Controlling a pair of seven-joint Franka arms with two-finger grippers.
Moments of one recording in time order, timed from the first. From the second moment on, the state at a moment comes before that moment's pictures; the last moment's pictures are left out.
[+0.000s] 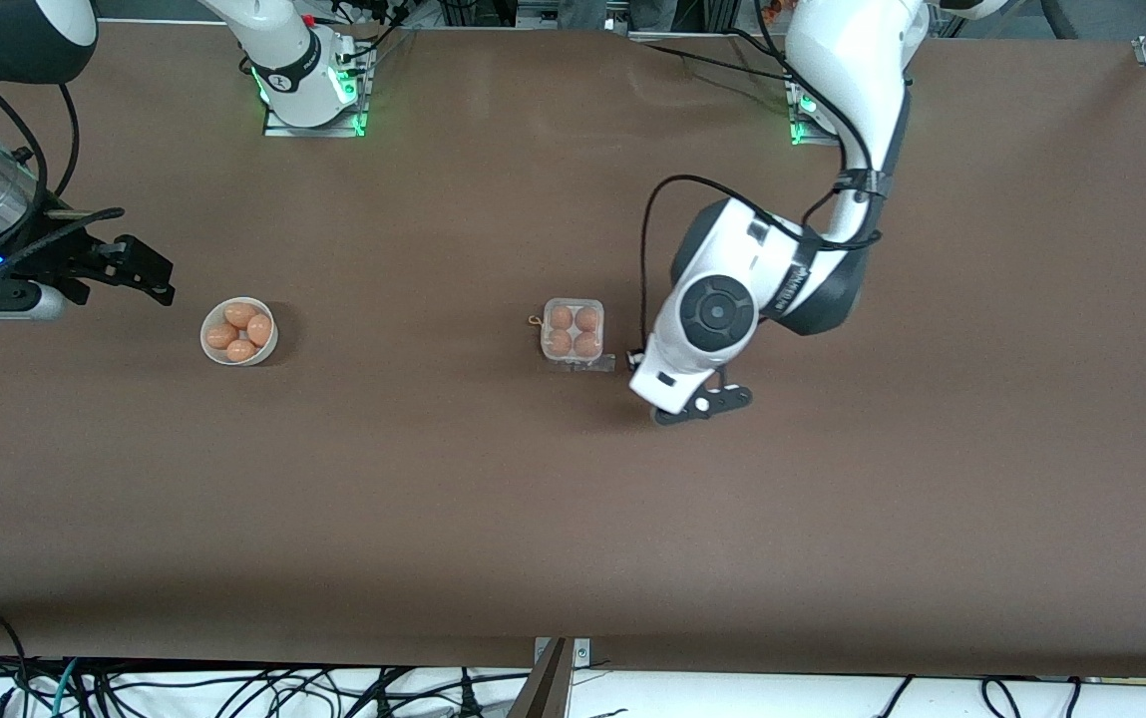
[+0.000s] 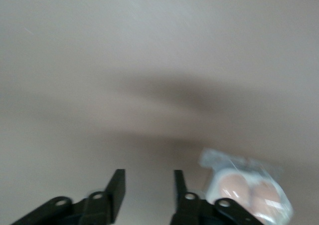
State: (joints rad) left arm -0.66 0.70 0.22 -1.31 -0.23 1.82 -0.68; right arm 0.11 0.08 -0.01 -1.60 -0.01 1.75 0.10
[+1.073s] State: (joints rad) left arm -0.32 0.55 0.22 -1.26 -0.11 1.76 -0.42; right arm 0.11 0.08 -0.01 -1.60 -0.01 1.75 0.10
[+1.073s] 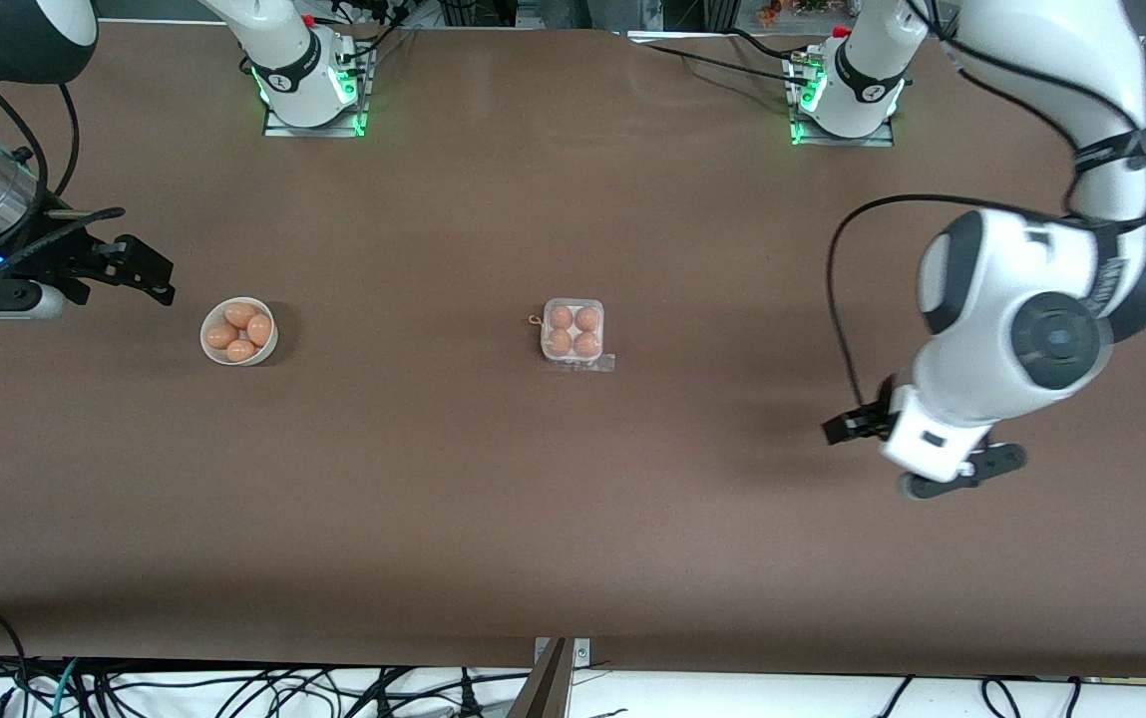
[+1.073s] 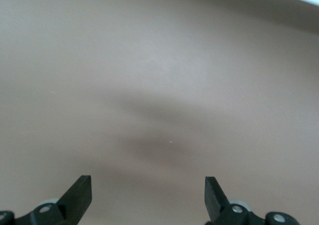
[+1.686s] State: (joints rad) left arm 0.07 0.40 -0.04 -1.31 0.02 1.73 -0.19; right arm 0.11 0.08 -0.01 -1.60 -0.01 1.75 0.10
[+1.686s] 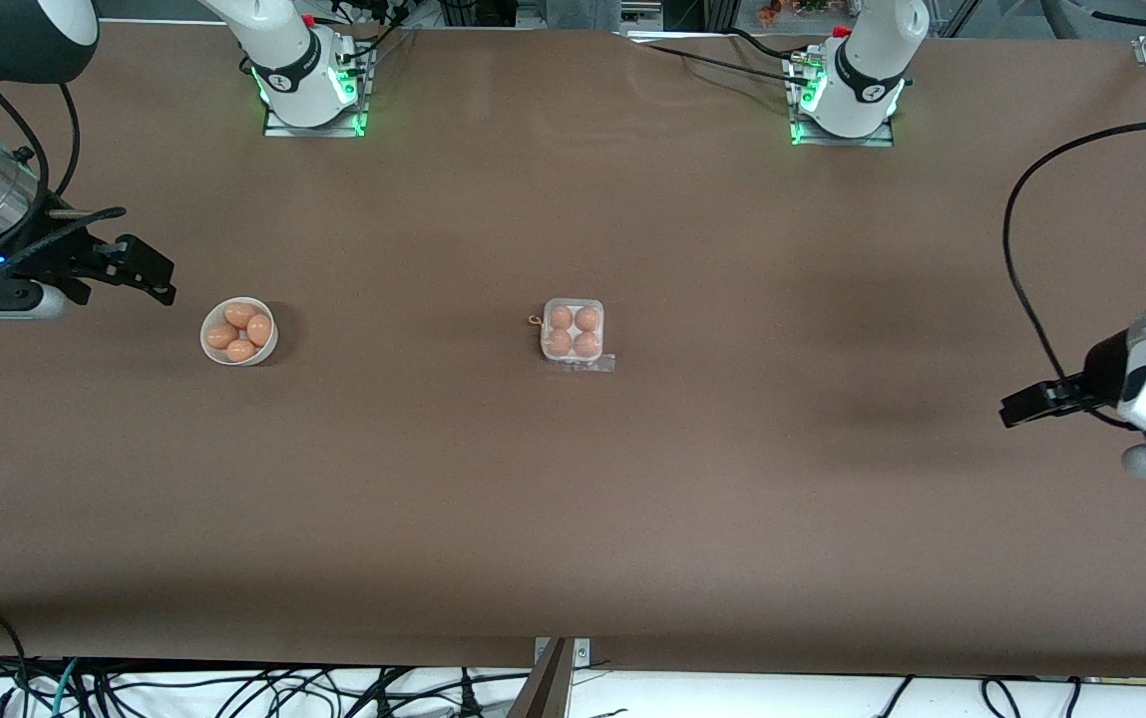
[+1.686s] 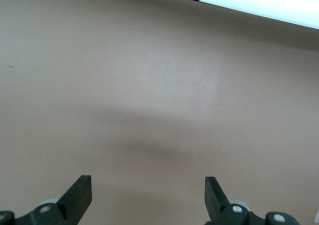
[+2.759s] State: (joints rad) left arm 0.09 0.27 -0.06 -1.59 0.05 1.83 0.02; right arm 0.11 0.08 -0.01 -1.60 -0.01 1.75 0.10
